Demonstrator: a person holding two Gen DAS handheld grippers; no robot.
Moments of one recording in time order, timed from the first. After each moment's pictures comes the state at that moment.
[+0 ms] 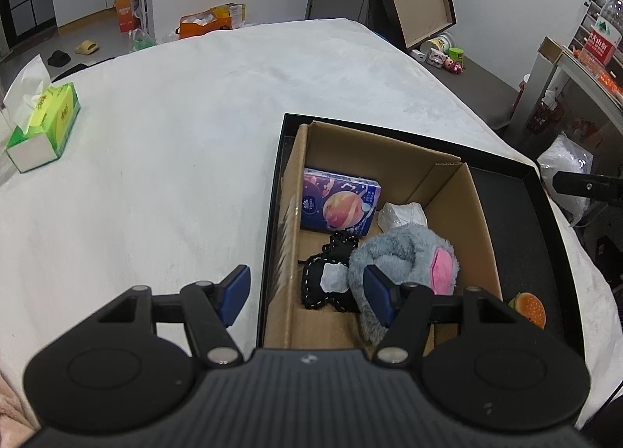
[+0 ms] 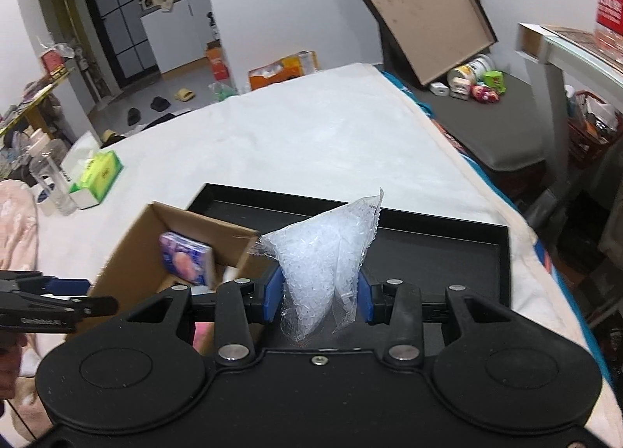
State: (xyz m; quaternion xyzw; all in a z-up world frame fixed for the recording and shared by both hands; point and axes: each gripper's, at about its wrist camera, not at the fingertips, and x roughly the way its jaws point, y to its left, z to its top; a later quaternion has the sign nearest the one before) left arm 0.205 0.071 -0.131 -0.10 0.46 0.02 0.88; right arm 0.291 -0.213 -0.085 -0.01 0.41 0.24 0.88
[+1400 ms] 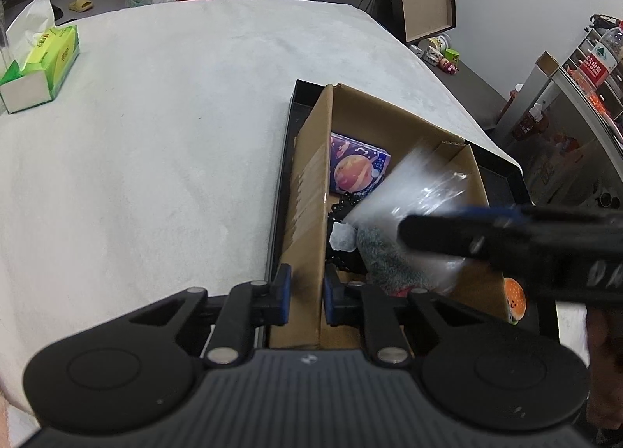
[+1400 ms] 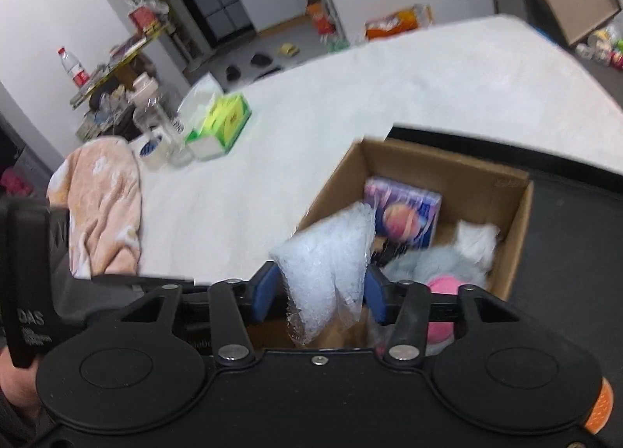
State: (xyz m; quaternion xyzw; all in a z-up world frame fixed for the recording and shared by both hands) left arm 0.180 0.102 -0.151 -0.17 0.47 -0.01 0.87; right arm 0.242 -0.080 -0.105 0.01 0.47 0.38 0.80
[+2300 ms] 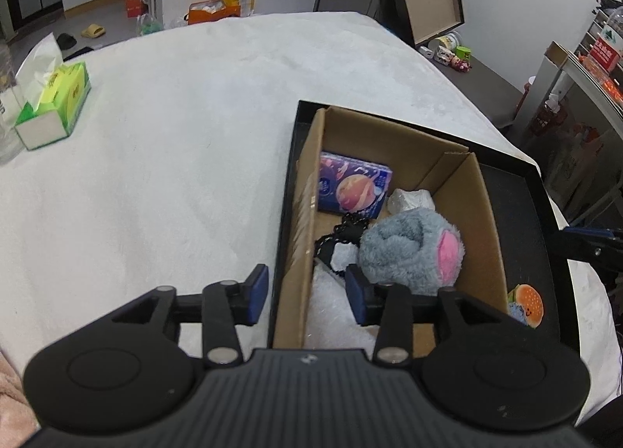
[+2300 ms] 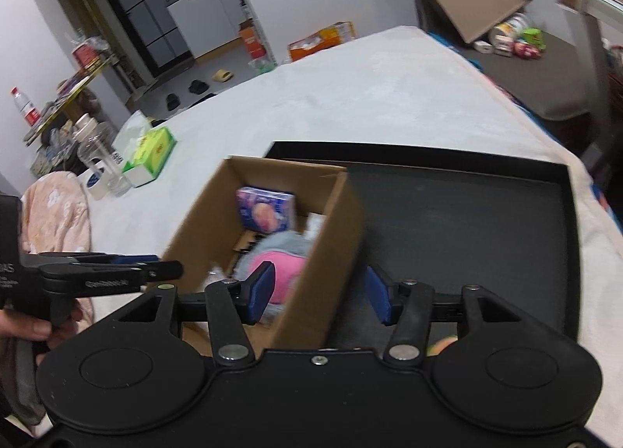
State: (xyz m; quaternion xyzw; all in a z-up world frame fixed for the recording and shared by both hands) left arm 0.191 0.082 -0.130 -0.11 0.47 0.03 0.87; right arm 0.248 -0.196 -0.092 0.04 0.45 0.28 0.84
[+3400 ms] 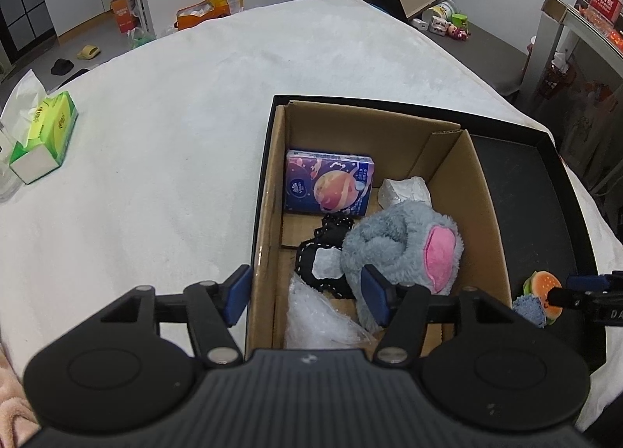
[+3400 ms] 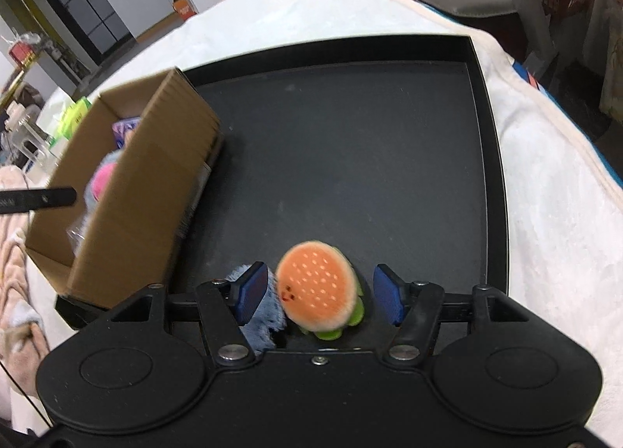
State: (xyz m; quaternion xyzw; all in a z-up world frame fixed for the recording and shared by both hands) left arm 0.220 0.039 -0.136 -0.05 0.49 0.04 0.87; right arm 0.252 -0.273 -0.188 0.04 0.52 0.22 0.82
